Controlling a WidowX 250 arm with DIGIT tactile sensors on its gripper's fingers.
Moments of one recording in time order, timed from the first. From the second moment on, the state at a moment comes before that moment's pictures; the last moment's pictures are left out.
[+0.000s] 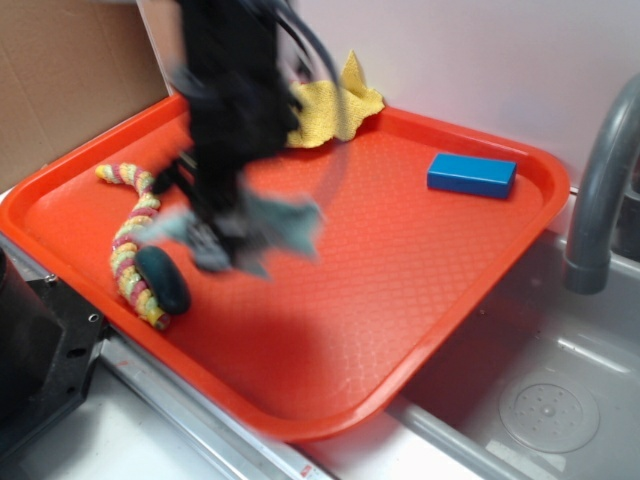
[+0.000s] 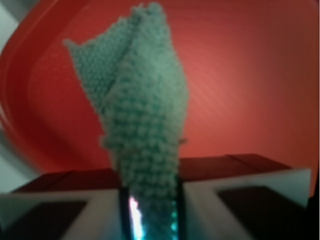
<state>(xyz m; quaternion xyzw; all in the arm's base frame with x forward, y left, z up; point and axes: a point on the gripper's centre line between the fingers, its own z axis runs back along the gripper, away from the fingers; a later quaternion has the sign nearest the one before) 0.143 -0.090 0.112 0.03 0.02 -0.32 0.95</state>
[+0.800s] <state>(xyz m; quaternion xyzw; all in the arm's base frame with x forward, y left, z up) 0.148 -0.016 0.205 0.06 0.00 0.04 1.00</state>
